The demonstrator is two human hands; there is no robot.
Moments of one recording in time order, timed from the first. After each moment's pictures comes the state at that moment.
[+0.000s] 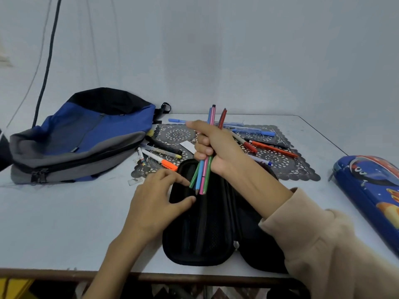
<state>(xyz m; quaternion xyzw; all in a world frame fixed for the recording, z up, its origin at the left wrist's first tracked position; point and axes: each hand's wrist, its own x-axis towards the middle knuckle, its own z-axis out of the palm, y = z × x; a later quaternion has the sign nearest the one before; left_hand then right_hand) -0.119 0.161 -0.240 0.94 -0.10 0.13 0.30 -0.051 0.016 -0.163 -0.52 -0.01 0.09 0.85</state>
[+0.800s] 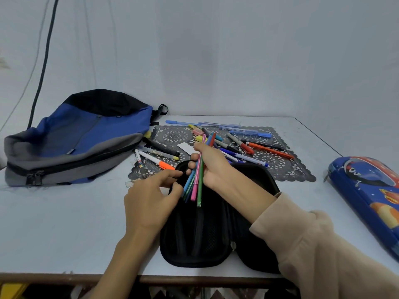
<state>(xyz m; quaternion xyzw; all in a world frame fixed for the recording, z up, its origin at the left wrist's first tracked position) -0.121 0.145 -0.238 0.89 0.04 0.24 0.38 -0.037 0.027 -0.198 -0.53 0.13 0.12 0.83</state>
